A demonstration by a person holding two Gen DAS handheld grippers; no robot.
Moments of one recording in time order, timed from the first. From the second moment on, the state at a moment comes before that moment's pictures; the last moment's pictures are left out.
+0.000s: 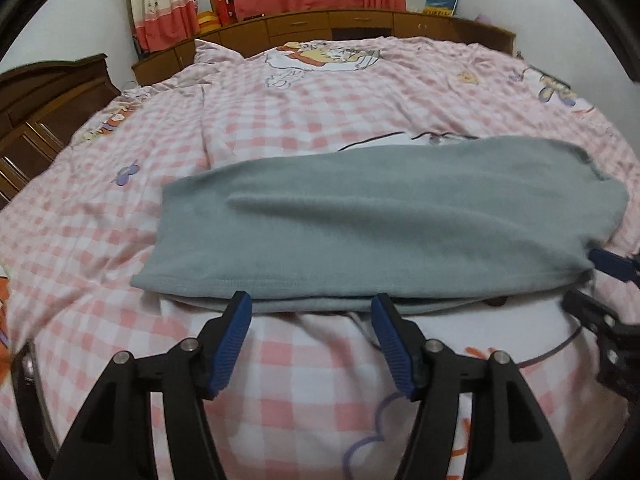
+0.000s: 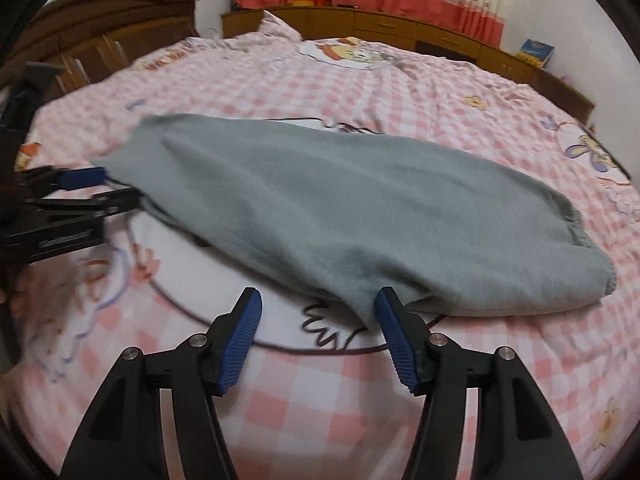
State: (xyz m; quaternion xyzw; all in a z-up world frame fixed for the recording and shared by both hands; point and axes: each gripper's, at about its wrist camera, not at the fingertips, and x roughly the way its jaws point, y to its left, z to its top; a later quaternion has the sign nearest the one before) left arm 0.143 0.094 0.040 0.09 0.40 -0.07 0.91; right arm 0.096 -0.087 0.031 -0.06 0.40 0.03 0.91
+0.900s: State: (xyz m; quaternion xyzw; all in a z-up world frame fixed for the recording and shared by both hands) left arm 0.148 0.014 0.036 0.10 0.41 -0.22 0.88; right arm 0.088 -0.119 0.041 -0.03 0.39 0.04 0.92
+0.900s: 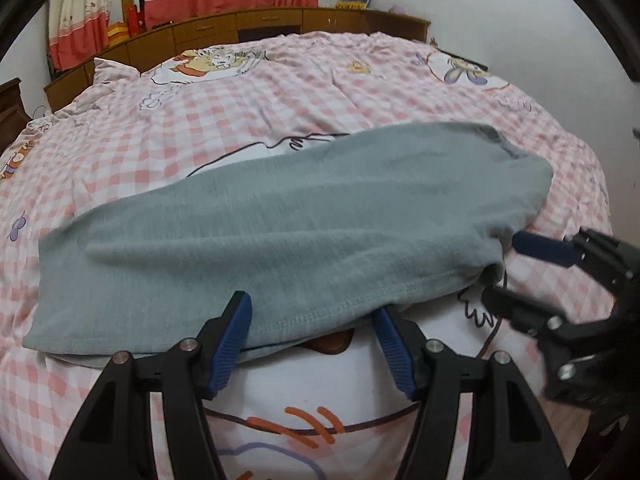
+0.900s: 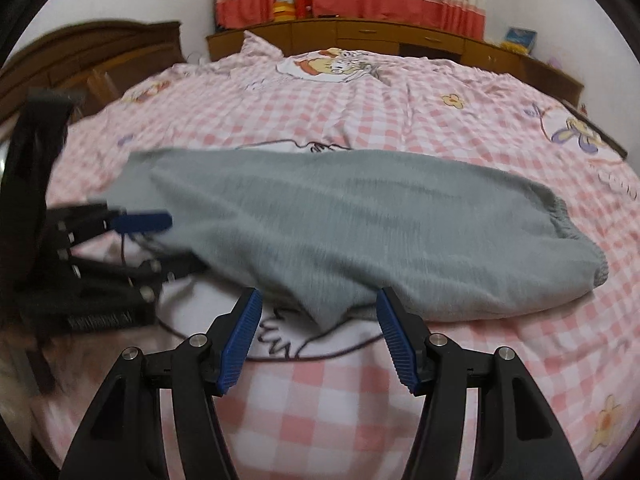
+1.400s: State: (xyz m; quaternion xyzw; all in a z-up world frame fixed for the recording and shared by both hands) left arm 0.149 0.023 0.046 0.06 0.39 -0.23 0.89; right arm 0.103 -0.137 0.050 0.00 0.35 -0.04 0.93
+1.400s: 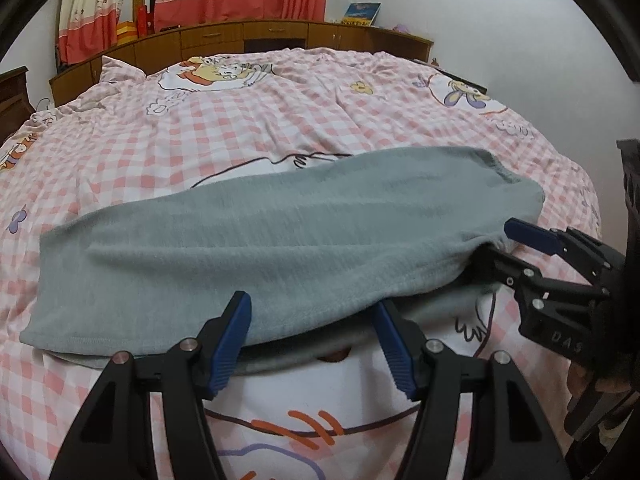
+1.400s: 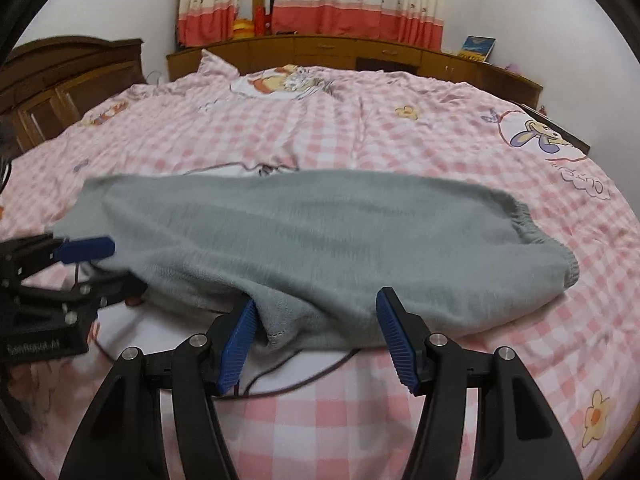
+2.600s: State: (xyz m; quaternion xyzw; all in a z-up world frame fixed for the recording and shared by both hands) left arm 0.174 0.053 0.044 0.01 0.41 -0.19 0.89; right arm 0.077 -0.111 0.030 -0.01 0.37 -0.08 0.92
